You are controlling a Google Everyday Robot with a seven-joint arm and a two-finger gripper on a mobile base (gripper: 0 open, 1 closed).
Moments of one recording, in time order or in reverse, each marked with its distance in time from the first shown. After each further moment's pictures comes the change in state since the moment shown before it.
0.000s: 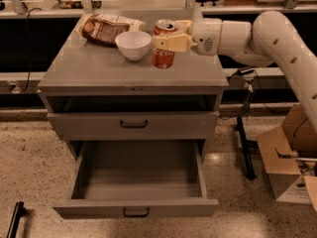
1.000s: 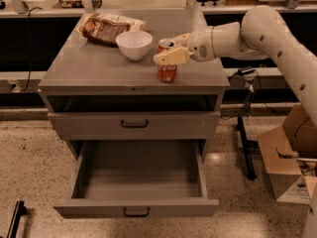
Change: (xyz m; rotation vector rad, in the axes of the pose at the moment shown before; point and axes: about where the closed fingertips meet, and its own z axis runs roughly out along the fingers) arm 0.067 -0.029 -0.001 0.068 0.297 0.029
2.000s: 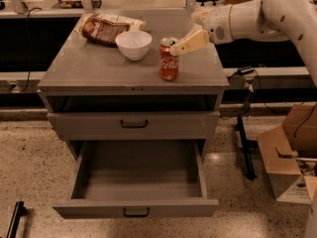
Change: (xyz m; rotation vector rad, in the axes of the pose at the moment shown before) arm -0.032 -0.036 -0.050 0.129 0.041 -0.093
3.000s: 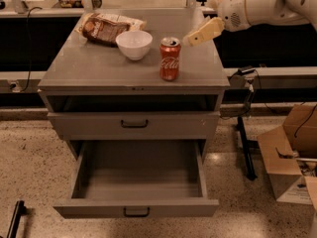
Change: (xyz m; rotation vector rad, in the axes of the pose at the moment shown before) arm -0.014 -0.021 -0.047 0.108 0.090 -0.081
